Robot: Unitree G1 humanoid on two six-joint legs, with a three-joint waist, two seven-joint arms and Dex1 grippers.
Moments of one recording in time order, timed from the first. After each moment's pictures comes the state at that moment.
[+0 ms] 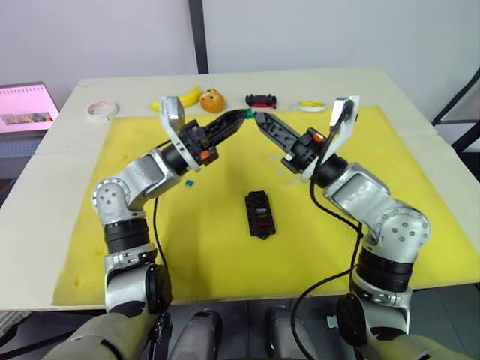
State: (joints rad) left arm -0.75 0.14 0.43 0.13 -1.67 1.19 0.01; right arm -0.59 -0.15 -0.25 -0.39 1.35 0.95 -0.14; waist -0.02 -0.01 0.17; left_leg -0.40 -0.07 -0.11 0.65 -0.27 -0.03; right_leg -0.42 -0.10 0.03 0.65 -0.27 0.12
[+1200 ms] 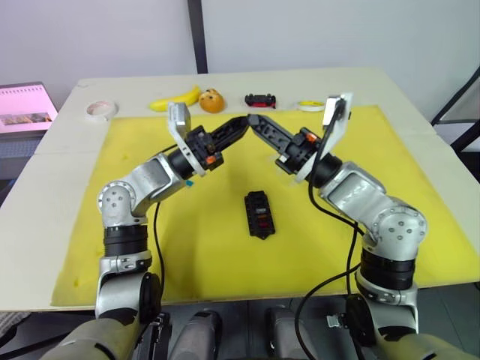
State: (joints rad) left arm -0.72 0.20 0.29 0.11 -1.75 1.07 0.00; right arm -0.59 -0.22 -0.16 -0.39 1.39 0.87 -0.15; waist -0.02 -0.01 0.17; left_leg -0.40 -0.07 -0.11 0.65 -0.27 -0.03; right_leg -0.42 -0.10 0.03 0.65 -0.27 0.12
